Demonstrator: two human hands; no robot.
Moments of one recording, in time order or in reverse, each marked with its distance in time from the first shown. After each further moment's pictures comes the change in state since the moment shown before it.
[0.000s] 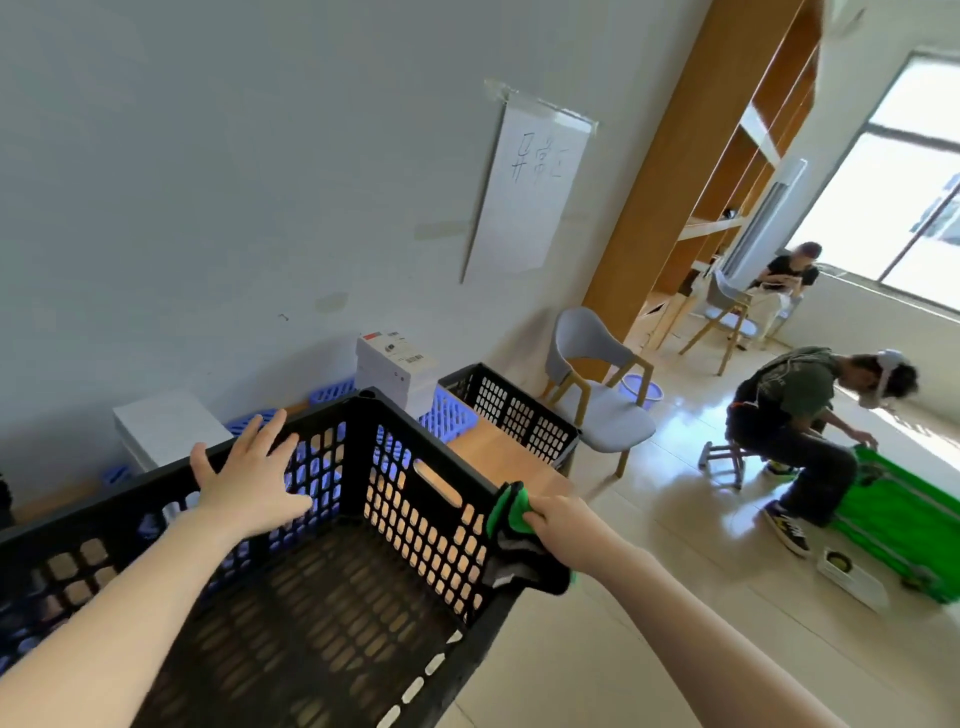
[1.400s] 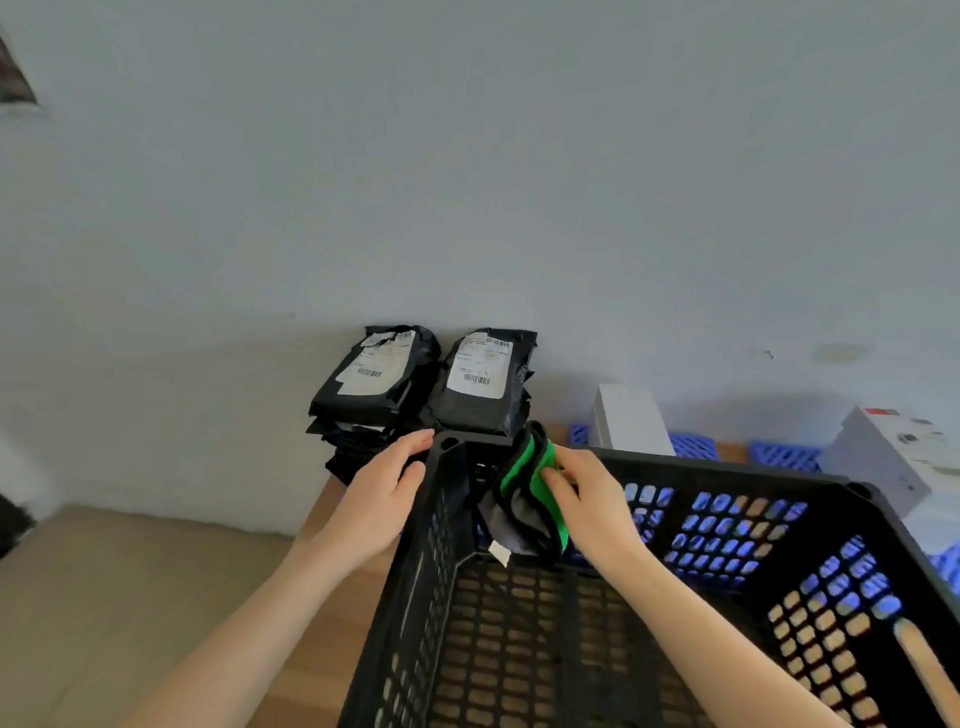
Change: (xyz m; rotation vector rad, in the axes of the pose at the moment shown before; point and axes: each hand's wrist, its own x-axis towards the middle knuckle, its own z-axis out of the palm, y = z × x) left_hand -0.239 -0.156 -0.037 -0.589 0.488 -0.621; right_hand 0.033 -0.339 0.078 0.687 -0.167 -0.897
